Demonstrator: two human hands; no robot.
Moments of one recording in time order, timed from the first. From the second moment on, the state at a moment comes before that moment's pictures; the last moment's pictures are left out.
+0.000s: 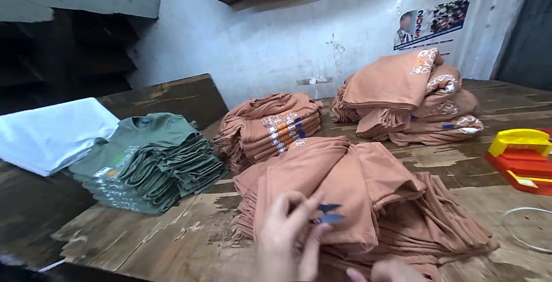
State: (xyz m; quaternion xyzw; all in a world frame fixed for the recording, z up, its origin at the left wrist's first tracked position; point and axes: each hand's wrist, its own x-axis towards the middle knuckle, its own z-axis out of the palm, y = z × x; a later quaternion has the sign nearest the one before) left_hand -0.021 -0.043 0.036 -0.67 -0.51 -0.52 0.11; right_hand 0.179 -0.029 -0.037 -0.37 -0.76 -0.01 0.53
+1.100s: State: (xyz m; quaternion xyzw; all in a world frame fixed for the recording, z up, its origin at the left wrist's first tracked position) left_hand 0.010 -0.018 -0.010 -0.73 -0.46 -0.46 0.20; right_hand 0.205 0.003 -0.051 -0.34 -0.76 -0.02 0.55
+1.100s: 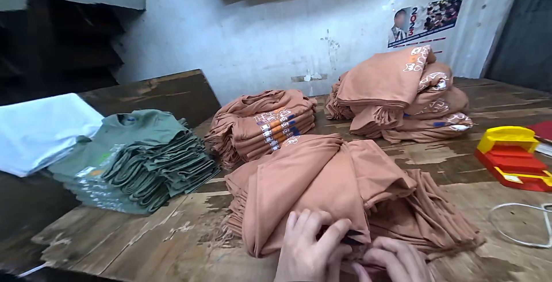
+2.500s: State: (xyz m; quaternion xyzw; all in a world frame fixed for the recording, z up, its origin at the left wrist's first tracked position) left_hand -0.039 -0.010 0.048 -0.52 -0.52 -0.64 0.23; right_hand 0.222 -0.006 -0.055 -0.30 -0.86 0.02 0.42
